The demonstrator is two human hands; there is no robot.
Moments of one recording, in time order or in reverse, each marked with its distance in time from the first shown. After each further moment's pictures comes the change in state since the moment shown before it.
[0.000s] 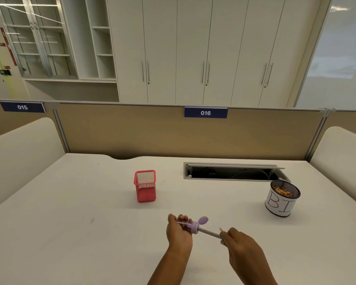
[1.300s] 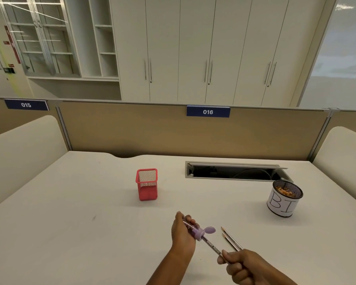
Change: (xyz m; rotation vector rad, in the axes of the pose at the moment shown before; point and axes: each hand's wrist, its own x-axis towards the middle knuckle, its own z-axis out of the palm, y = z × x) left_hand 0.000 -0.006 -0.003 0.116 -0.063 -0.063; right_hand 0.005 -0.010 -0.031 1.483 -0.791 1.306
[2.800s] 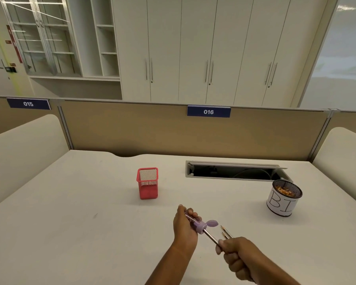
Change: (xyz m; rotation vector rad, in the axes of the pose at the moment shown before) left_hand -0.016 0.005 0.016 0.052 -0.032 0.017; right_hand -0.002 -0.009 0.008 -0.189 0.069 -0.153
